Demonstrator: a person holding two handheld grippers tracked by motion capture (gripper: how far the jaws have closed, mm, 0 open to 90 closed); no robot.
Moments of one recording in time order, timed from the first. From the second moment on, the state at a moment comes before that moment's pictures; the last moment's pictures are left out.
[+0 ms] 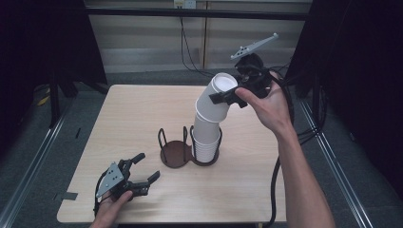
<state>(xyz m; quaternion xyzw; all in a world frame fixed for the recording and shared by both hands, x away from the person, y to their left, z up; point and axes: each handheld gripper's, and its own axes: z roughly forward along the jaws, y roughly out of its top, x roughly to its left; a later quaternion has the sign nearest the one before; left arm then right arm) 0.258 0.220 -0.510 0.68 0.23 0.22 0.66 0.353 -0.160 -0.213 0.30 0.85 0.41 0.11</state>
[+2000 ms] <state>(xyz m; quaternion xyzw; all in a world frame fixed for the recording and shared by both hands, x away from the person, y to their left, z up) 0.252 0.213 -0.499 0.71 0.26 0.22 0.62 0.278 -0.234 -0.288 0.32 0.82 0.47 0.09</state>
